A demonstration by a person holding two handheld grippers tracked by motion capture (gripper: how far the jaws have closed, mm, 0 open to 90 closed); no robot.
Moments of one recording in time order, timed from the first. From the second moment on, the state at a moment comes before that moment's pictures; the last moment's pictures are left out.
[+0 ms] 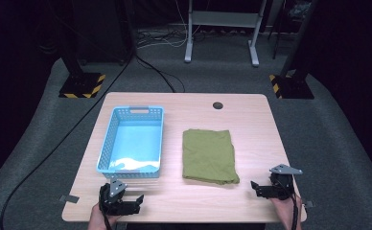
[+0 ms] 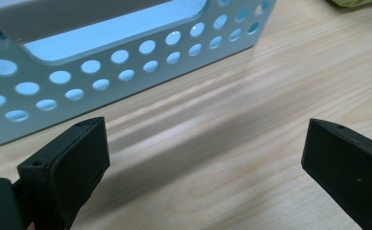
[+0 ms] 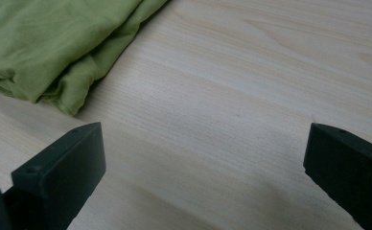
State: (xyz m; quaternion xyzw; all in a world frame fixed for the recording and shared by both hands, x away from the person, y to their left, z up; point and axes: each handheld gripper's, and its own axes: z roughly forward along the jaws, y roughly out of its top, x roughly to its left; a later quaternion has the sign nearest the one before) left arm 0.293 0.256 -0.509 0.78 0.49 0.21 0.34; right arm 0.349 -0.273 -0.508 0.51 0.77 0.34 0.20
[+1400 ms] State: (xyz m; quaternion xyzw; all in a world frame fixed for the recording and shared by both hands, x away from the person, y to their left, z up) left arm 0.298 0.212 -0.510 0.81 0.43 0.17 0.36; right arm 0.349 -0.260 -0.492 0.49 0.77 0.35 0.19
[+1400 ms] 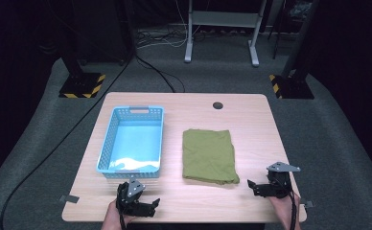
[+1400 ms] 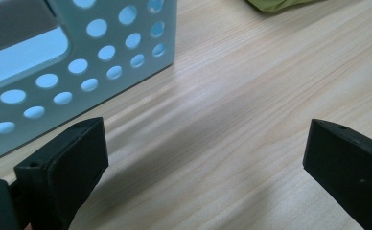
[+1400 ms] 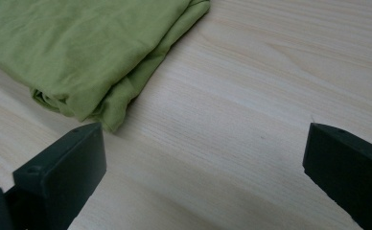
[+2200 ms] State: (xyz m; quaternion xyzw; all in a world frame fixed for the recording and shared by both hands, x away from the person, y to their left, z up) left arm 0.306 0.192 -0.508 0.82 0.41 0.16 0.36; right arm 0.366 -0.244 -0.485 0.48 0.79 0.34 0.18
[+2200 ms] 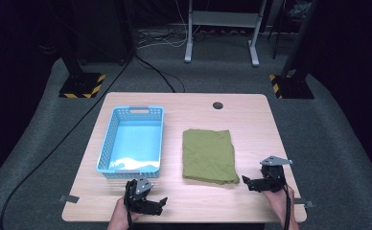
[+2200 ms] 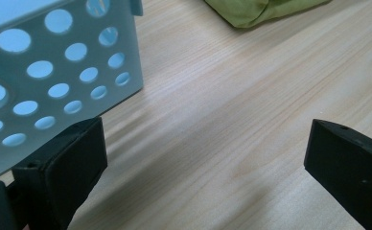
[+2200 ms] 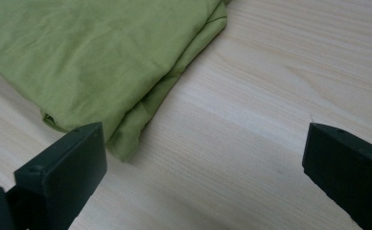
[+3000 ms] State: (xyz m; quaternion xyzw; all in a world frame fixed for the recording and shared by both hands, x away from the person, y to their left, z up) left arm 0.312 0.169 -0.504 0.83 0.38 0.16 0.37; right arm 0.383 -0.235 -0.477 0.47 0.79 0.34 0.18
